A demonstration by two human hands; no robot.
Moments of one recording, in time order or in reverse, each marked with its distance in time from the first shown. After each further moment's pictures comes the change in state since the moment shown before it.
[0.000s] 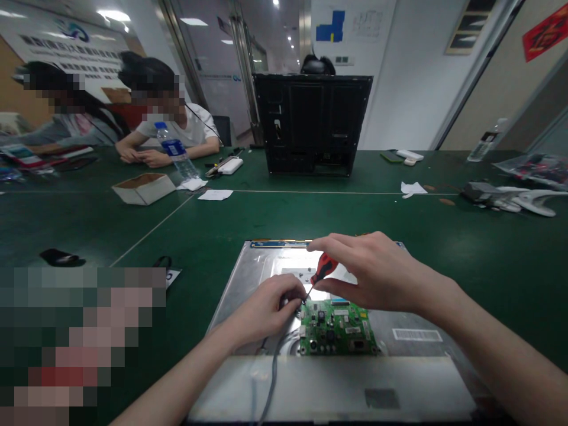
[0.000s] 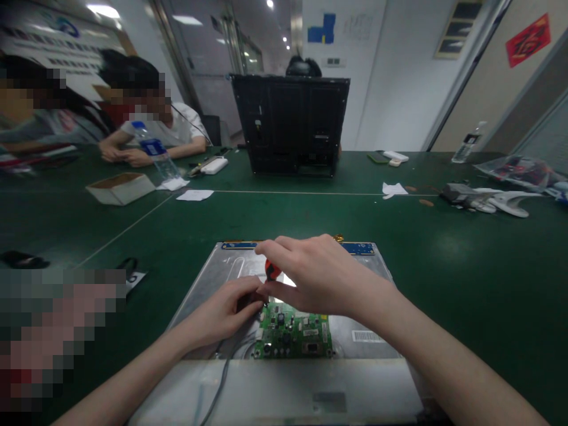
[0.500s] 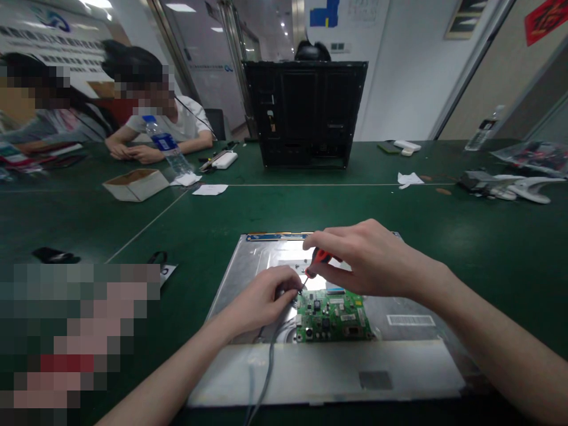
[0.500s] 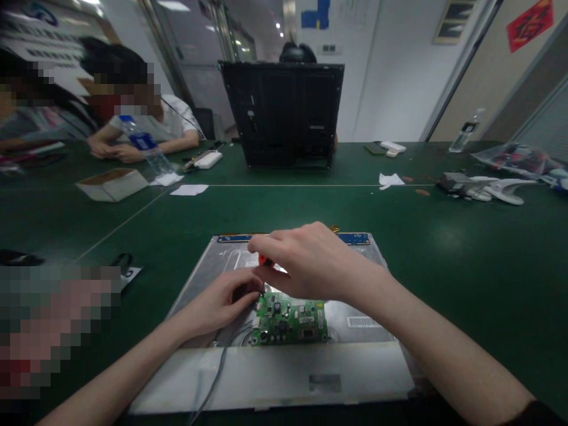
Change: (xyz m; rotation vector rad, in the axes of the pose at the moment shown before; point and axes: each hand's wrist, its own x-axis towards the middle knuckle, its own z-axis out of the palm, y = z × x) left_hand -0.001 0.001 -0.002 -0.001 -0.010 -0.014; right_hand 0.001 -0.002 -0.006 0.011 -0.007 -0.013
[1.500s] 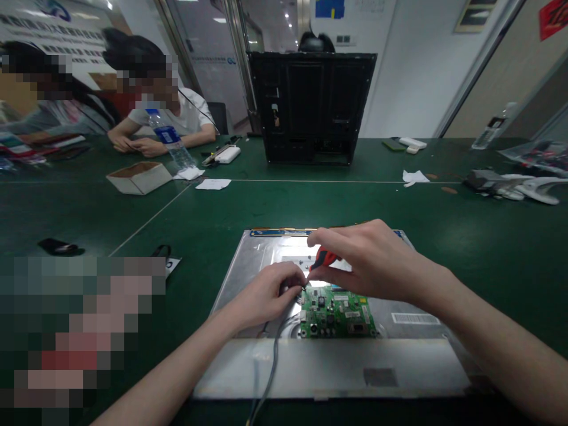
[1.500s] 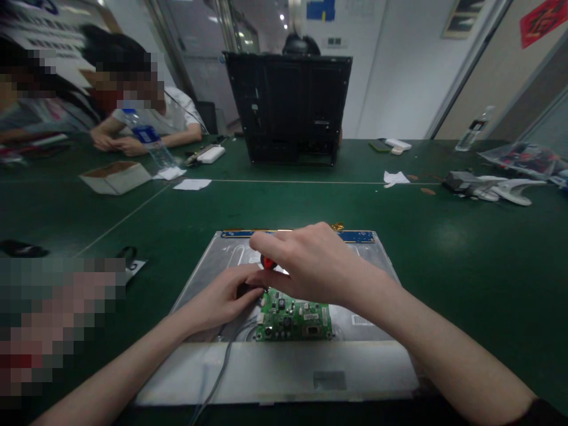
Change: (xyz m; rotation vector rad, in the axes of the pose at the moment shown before) left_hand -0.001 0.001 0.000 0.011 -0.007 0.013; right_hand 0.002 -0.005 0.007 -0.012 0.031 -0.002
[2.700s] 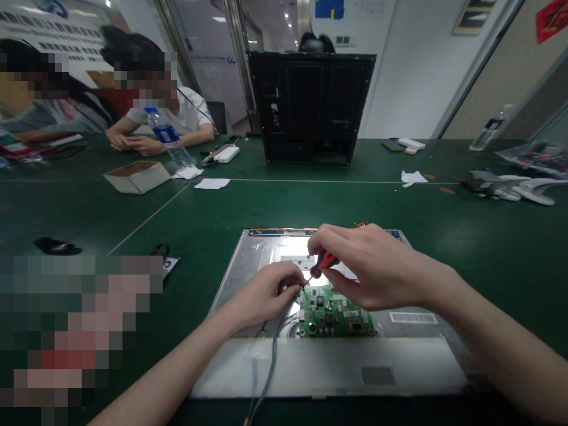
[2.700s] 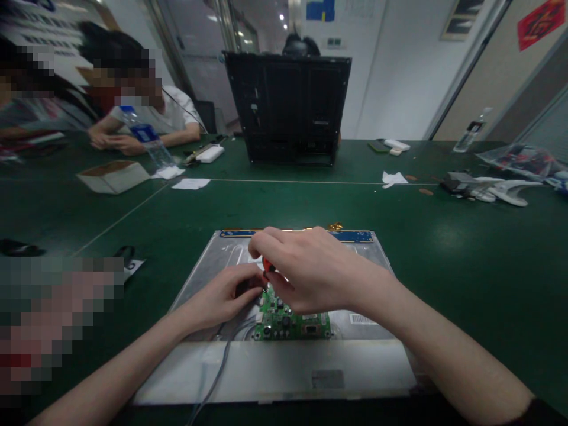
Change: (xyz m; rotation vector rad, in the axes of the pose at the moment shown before) left_hand 0.000 0.001 0.000 -0.017 -0.003 -0.008; right_hand -0.002 -0.005 -0.009 0.110 -0.083 -0.025
